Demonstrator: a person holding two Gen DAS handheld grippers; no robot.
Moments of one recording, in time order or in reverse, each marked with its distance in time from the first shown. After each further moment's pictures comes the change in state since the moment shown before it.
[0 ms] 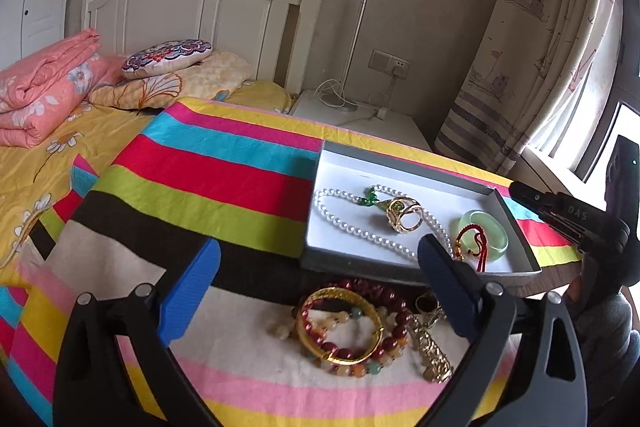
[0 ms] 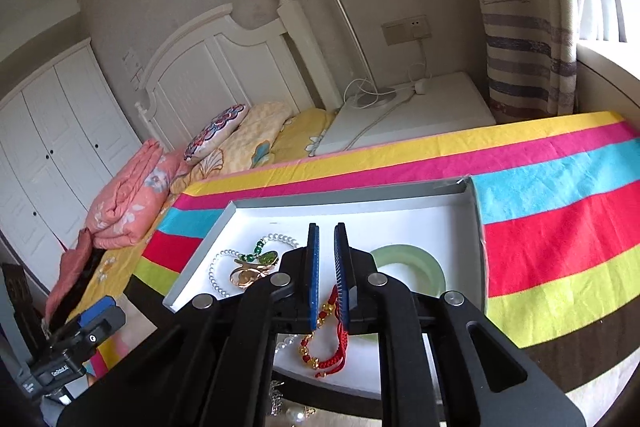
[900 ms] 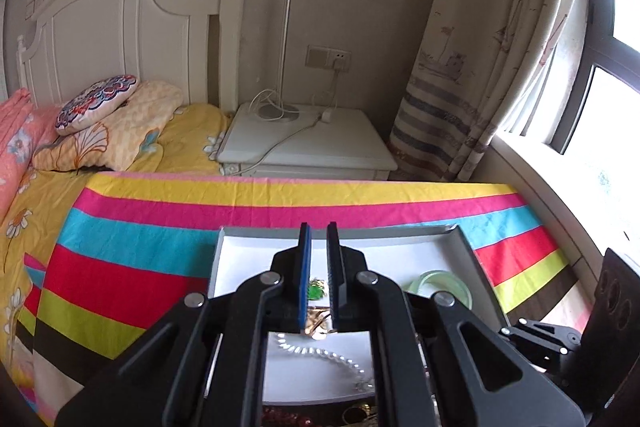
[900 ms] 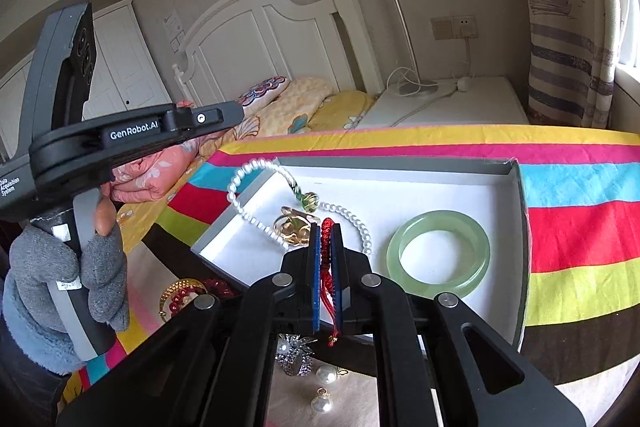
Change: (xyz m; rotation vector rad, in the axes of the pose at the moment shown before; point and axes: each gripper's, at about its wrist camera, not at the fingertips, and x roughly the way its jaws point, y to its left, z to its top) left arm 0.084 -0.101 0.100 0.204 0.065 -0.110; right arm 0.002 0.031 -0.026 -0.159 0.077 0.085
